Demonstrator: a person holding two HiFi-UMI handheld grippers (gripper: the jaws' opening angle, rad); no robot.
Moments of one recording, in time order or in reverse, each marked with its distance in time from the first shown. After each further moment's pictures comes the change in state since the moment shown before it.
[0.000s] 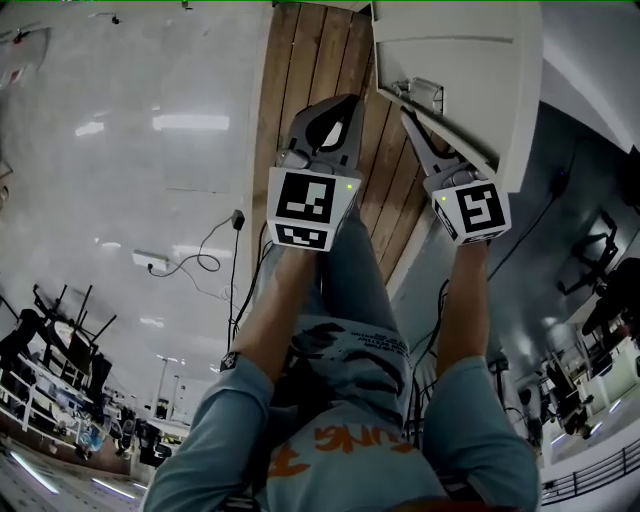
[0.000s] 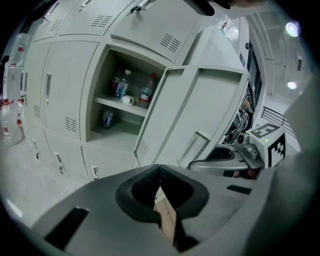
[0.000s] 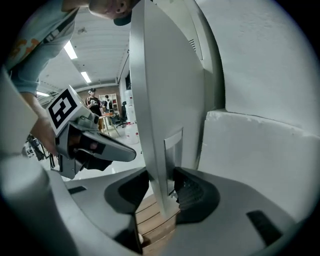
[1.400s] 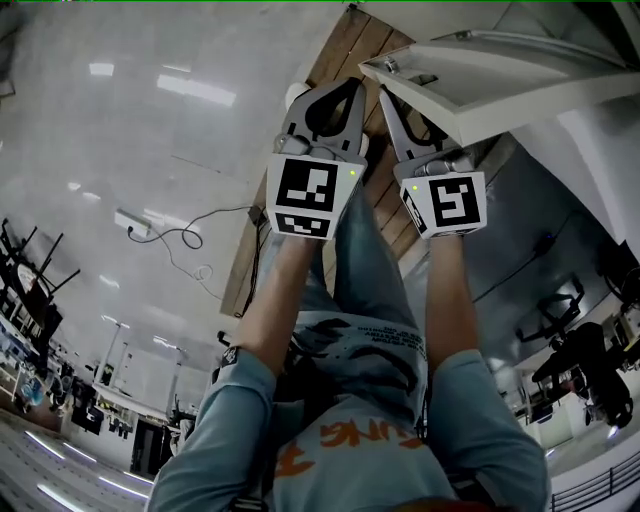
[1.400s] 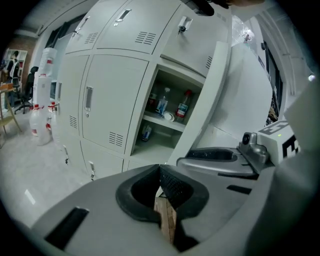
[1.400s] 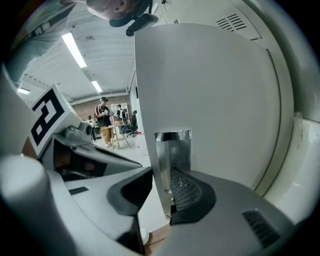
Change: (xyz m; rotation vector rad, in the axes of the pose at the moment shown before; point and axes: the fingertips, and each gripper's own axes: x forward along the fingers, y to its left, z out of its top) left arm -0.054 0.152 0.032 -0.076 -0.112 0.249; right arm 0.148 0.096 0.096 -0.030 -0.116 0.138
